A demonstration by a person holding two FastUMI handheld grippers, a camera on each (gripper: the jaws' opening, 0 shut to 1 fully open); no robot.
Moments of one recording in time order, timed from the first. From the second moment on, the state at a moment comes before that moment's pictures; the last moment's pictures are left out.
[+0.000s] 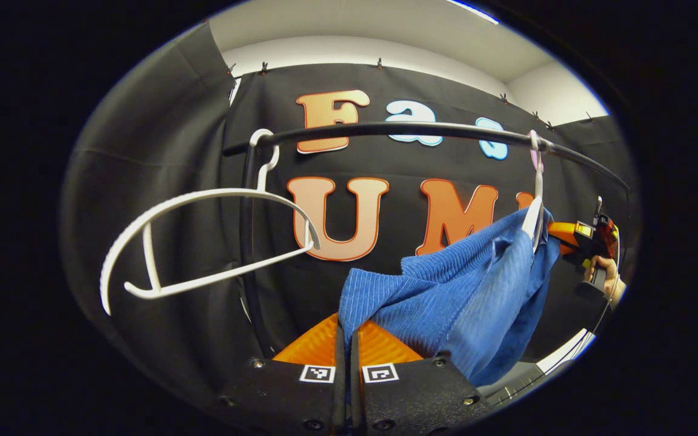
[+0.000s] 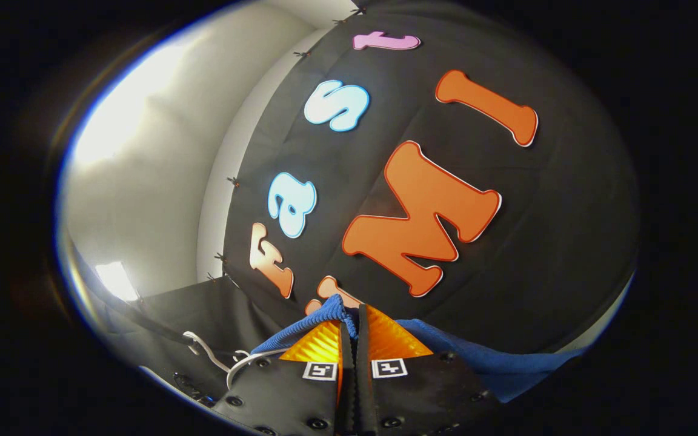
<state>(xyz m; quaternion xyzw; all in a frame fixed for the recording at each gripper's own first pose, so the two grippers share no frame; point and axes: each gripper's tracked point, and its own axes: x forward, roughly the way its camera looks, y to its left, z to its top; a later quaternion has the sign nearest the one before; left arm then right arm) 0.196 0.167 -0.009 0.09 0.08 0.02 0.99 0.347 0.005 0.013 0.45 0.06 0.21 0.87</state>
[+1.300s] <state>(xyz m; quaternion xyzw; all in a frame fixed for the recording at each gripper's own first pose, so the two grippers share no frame) 0.103 0.173 -0.078 0.11 0.13 0.07 0.98 0.257 -0.003 -0.143 0.38 0.19 0.09 0.90</state>
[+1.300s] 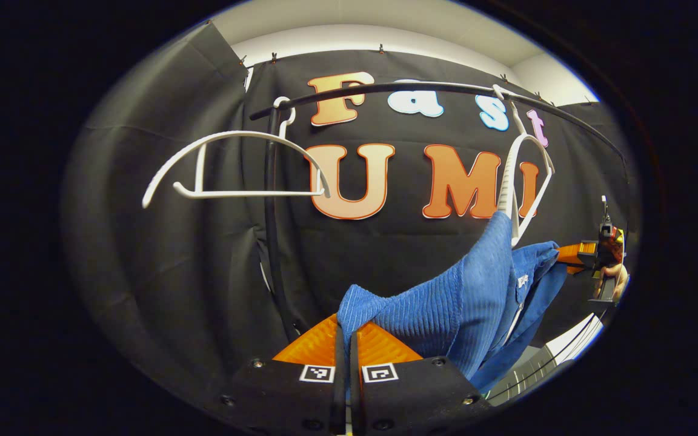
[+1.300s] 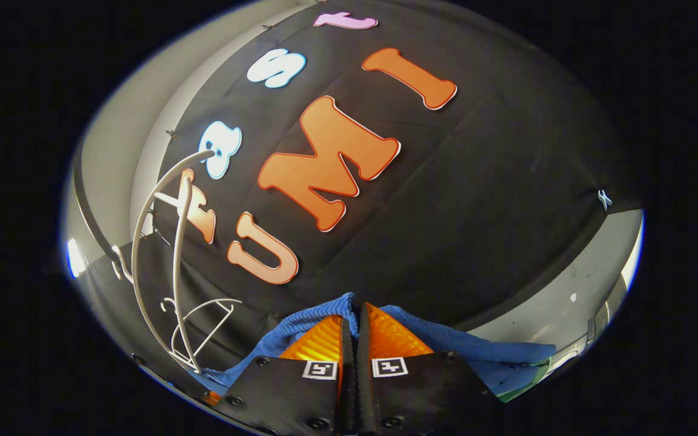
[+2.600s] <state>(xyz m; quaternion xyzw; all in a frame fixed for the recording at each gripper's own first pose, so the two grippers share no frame) 0.080 -0.015 -0.144 0.04 0.18 -0.11 0.98 0.116 0.042 -0.168 0.29 0.20 0.04 0.93</state>
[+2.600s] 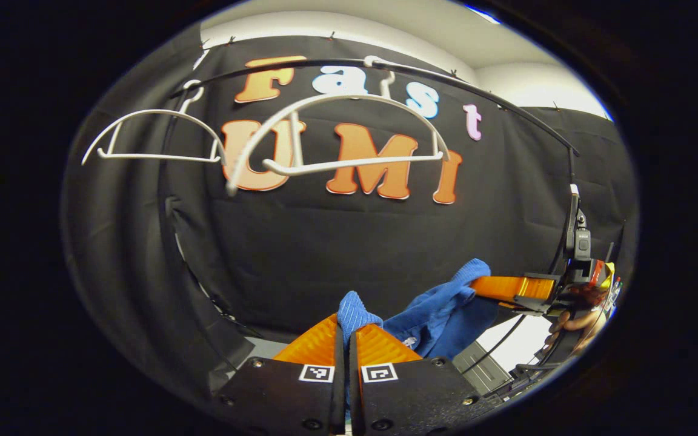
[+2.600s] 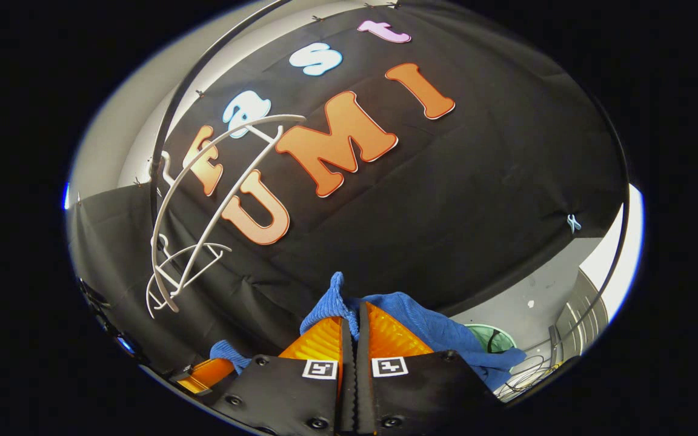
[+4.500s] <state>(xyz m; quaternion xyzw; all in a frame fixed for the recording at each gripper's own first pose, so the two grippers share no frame) 0.092 -0.029 -0.497 0.06 0.52 -0.04 0.85 0.085 -0.013 -0.525 0.10 0.51 -0.05 0.86</state>
